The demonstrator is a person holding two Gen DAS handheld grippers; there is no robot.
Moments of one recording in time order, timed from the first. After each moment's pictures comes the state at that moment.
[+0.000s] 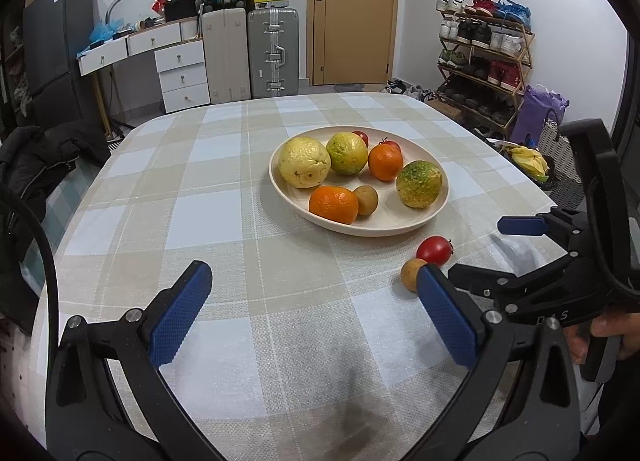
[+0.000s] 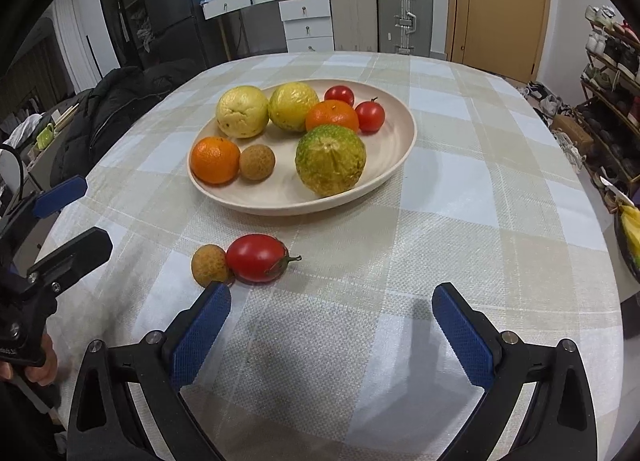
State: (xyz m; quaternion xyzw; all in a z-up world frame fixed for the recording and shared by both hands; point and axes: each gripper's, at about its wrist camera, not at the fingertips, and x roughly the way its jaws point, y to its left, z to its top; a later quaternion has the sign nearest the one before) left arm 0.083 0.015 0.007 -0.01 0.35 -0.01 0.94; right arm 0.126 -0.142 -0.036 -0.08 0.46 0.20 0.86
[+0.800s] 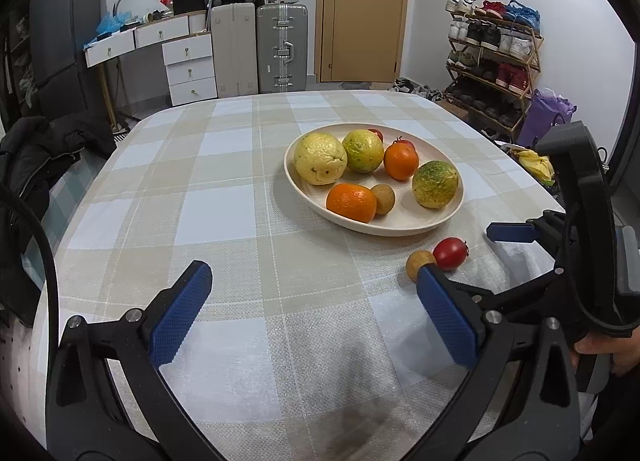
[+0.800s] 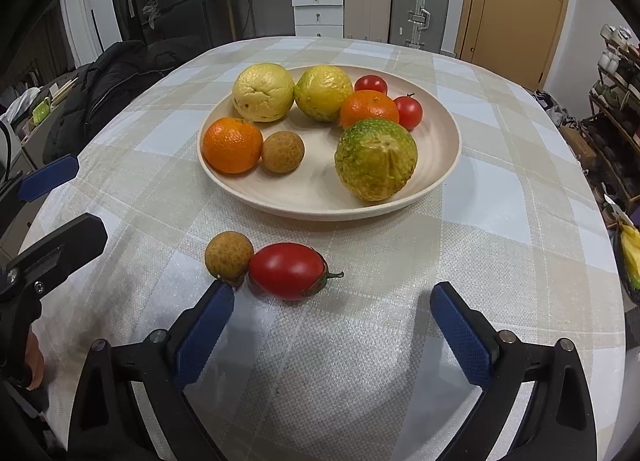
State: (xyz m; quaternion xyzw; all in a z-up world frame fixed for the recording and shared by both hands) left arm 0.086 0.027 0.005 -0.02 0.35 0.00 0.94; right arm 0.130 -0.107 -0.046 -0.12 0.47 0.20 0.85
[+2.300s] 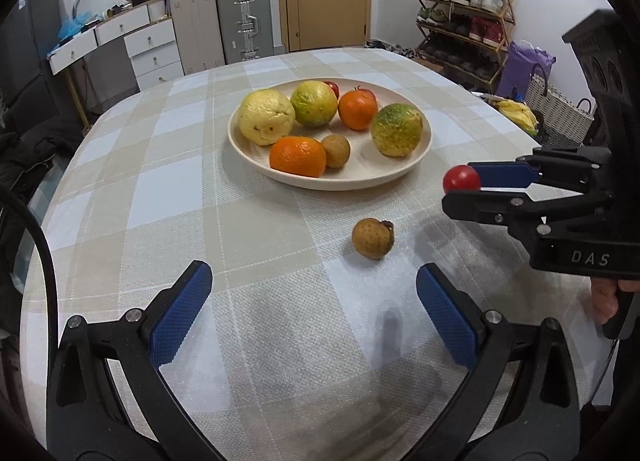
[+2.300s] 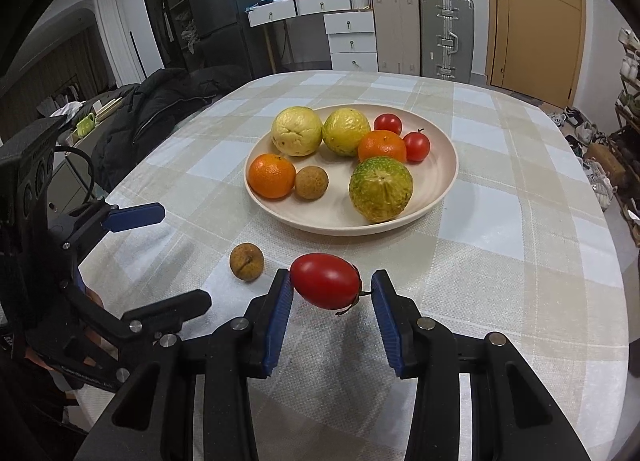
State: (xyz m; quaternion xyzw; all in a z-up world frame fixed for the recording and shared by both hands) left arm 0.097 -0.008 -0.021 0.02 0.41 -0.05 0.91; right arm 0.115 -0.134 -0.015 -0.08 0.43 0.28 0.85
